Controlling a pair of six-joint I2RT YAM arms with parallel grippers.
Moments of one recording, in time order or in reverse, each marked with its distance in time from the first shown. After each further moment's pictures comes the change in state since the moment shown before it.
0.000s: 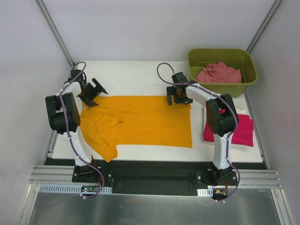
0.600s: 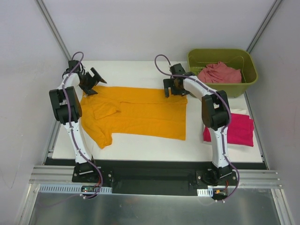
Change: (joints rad) left arm 0.037 0.277 0.411 -0.061 0.126 0.051; right arm -0.026 0.179 0.303 -0.095 -0.074 -0.071
